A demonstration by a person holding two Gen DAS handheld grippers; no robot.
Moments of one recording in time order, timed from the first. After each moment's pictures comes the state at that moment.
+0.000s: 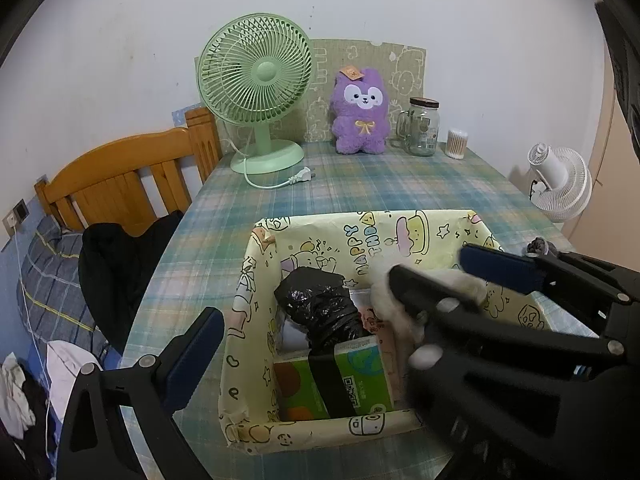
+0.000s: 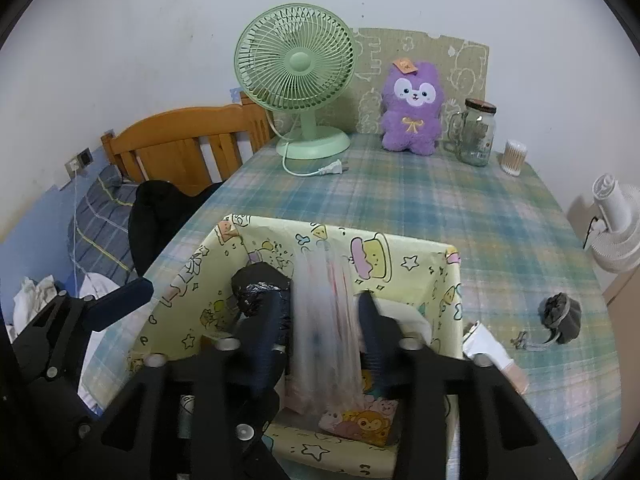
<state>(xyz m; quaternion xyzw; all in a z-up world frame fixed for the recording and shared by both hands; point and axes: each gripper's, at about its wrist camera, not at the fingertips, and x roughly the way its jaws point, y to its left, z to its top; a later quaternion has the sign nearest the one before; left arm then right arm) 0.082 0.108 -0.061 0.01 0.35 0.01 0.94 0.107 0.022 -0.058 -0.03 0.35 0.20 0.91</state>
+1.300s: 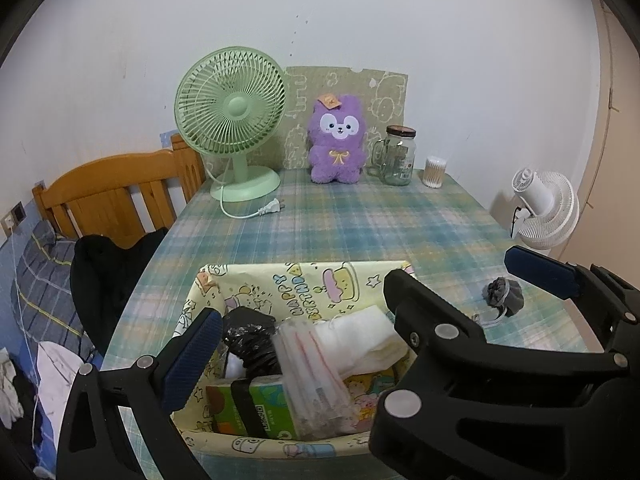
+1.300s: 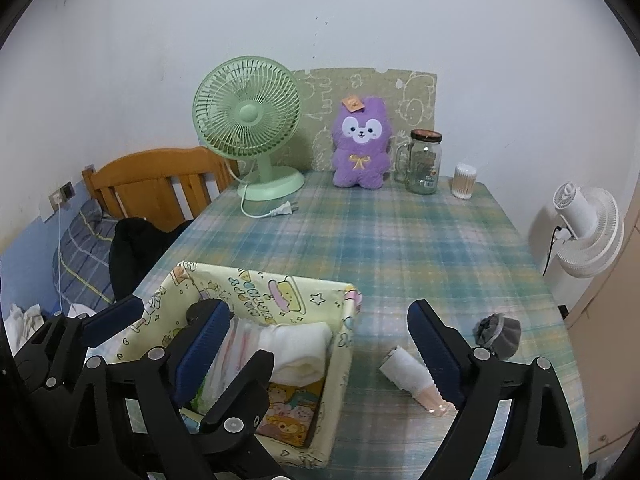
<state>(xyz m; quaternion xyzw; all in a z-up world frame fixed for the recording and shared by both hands) 0.085 0.051 -0.024 -0.01 0.32 0.01 0.95 0.101 -0.046 -0.018 -0.02 0.30 0.16 0.94</state>
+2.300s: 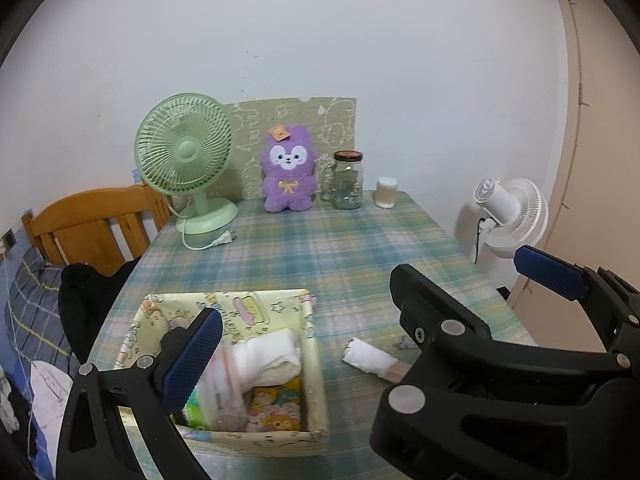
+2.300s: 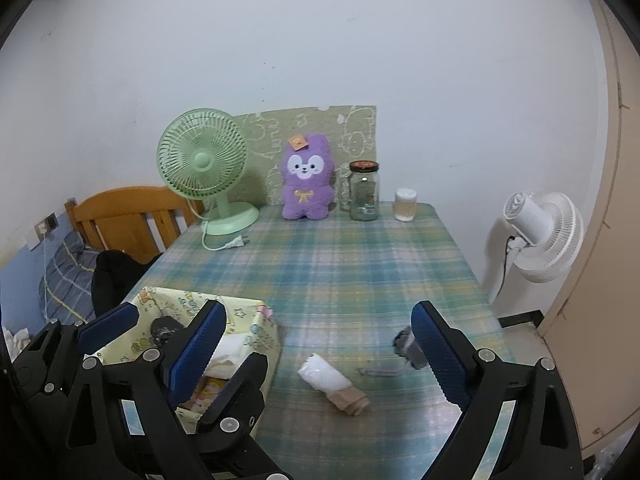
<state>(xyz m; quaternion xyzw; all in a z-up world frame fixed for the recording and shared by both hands) 0.067 -0.035 0.002 0.01 0.28 -0.03 0.96 0.069 -0.135 0.011 0.00 0.25 0.10 0.96</state>
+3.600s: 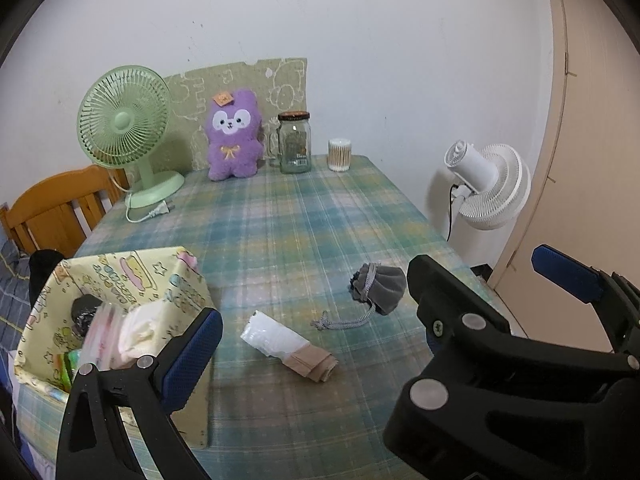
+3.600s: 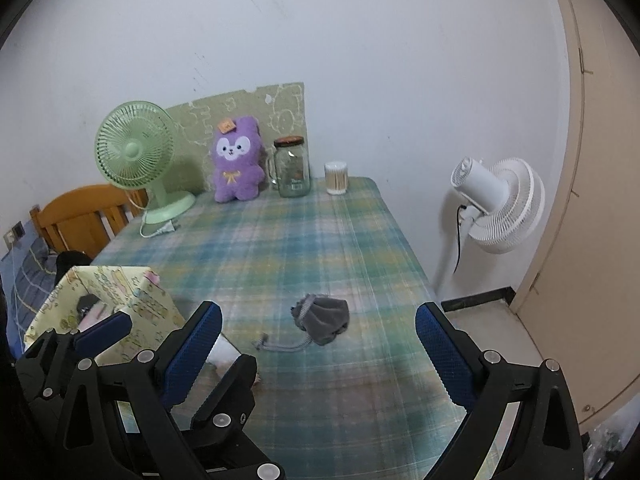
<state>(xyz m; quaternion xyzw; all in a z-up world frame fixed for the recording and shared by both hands) 0.092 -0.124 -0.050 0.01 0.33 -0.05 0.94 0.088 -0.231 -0.046 0.02 0.27 0.05 0.96</state>
